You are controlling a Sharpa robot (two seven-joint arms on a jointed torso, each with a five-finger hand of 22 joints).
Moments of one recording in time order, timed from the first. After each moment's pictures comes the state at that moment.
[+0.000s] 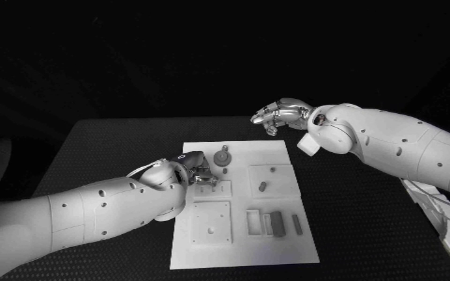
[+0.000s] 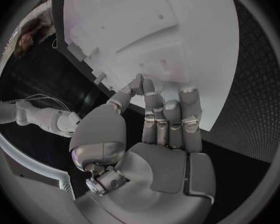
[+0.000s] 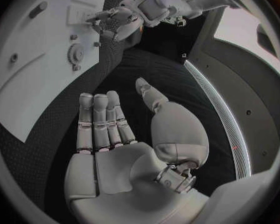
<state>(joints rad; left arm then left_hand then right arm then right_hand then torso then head) 1.18 -0.59 -0.22 1.38 -1.32 -0.36 -0.45 0.89 -0.08 0.52 -0.22 0.22 1.25 -0.01 0.40 0.67 1.25 -0.12 1.07 0.76 1.09 -0.17 1.43 0.79 0.02 1.25 -0.26 0.80 1.31 1.30 -0.66 -0.07 1.09 -0.52 0.12 0.13 0.93 -0.09 0.49 -0.28 0.07 0.81 0.18 0.20 0.65 0.84 0.08 1.05 0.79 0.92 -0.02 1.22 0.89 0.25 0.82 0.08 1.04 1.28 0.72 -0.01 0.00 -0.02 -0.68</state>
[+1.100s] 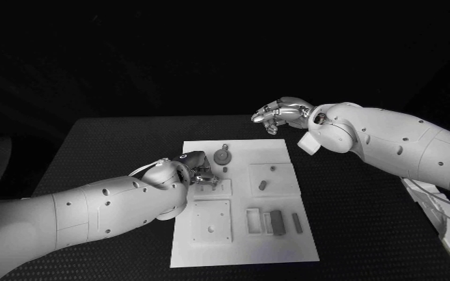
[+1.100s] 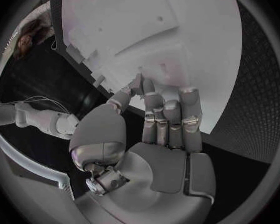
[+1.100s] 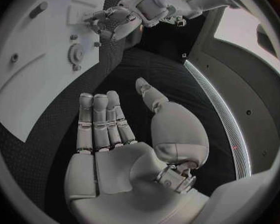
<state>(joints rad) 1.18 -0.57 -0.22 1.36 -1.33 -0.35 -0.45 0.90 -0.09 0.52 -0.21 0.21 1.24 -0.01 0.40 0.67 1.25 -0.12 1.07 0.76 1.09 -0.17 1.43 0.79 0.02 1.25 -0.26 0.80 1.31 1.30 -0.67 -0.07 1.09 -0.52 0.12 0.13 0.93 -0.09 0.49 -0.28 0.07 0.80 0.19 0.20 0.65 0.84 0.08 1.05 0.78 0.92 -0.02 1.23 0.89 0.25 0.82 0.08 1.04 1.28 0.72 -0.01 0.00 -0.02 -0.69</state>
